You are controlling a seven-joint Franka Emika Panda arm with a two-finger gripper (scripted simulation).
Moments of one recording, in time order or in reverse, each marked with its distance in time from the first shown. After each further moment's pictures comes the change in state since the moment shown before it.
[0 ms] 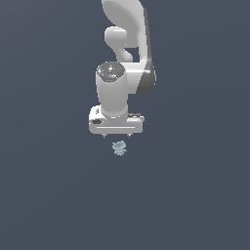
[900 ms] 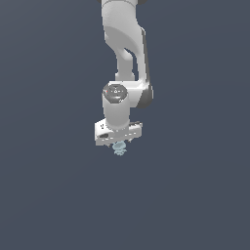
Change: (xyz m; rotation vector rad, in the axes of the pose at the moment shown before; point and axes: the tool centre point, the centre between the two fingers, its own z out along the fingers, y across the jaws) arm -0.006 -0.006 0.068 -0.005 -0.012 -0.252
